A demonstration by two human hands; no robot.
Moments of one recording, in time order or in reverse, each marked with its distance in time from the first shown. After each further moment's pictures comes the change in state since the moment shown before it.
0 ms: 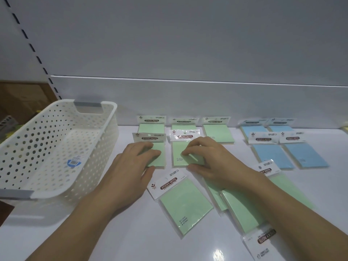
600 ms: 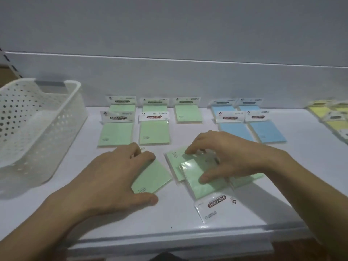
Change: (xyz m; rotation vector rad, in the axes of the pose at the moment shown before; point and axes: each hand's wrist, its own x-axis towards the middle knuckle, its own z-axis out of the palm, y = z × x) left_hand -0.032 0.085 -0.015 0.206 -0.338 0.118; right_hand -0.082 0.024 -0.082 -0.088 -0.370 0.008
